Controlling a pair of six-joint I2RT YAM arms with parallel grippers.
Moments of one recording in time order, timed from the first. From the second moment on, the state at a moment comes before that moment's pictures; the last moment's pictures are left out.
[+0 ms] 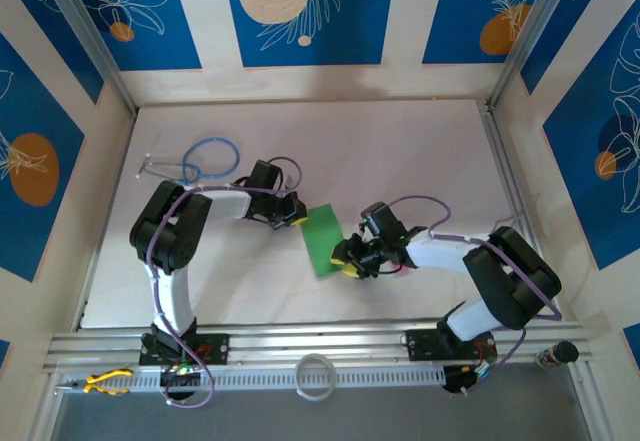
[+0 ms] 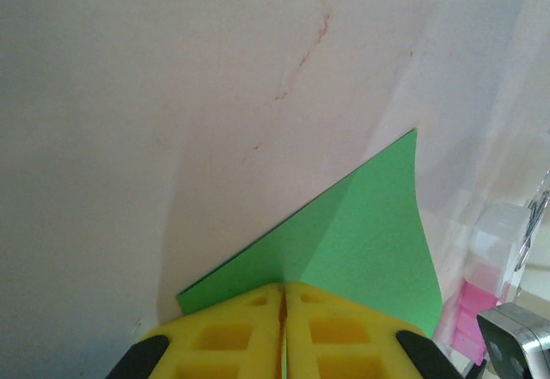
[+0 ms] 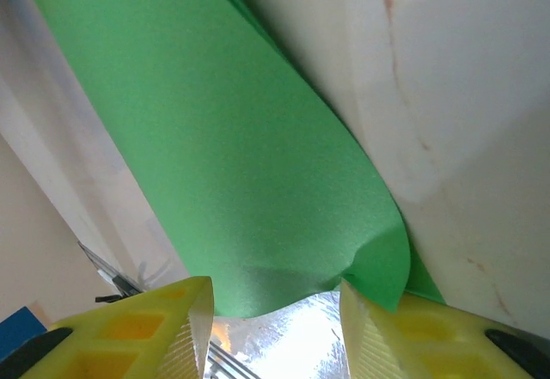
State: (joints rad) left arm -0.47 1.95 1.04 -0.10 0.57 -0.78; right arm 0.63 1.47 0.54 -0.09 -0.52 1.17
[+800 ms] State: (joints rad) left arm -0.47 1.95 1.04 -0.10 0.57 -0.78; right arm 0.57 1.46 0.59 -0.10 -0.49 1.00
